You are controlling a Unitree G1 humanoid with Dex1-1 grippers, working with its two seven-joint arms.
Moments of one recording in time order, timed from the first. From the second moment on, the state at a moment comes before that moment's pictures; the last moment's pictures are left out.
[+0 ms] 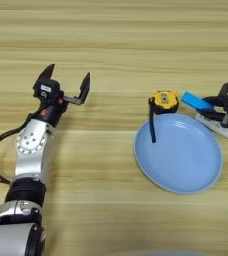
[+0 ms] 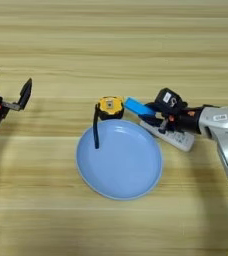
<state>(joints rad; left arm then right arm) -0.36 0.18 0.14 0.59 -0.16 -0.53 -0.40 -0.39 -0.66 0.10 0.21 0.10 0.18 0.94</state>
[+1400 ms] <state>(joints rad) -0.37 0.18 0.14 0.60 -0.16 -0.53 -0.40 -0.57 -0.65 0.11 0.79 -0.05 -0.03 0.84</state>
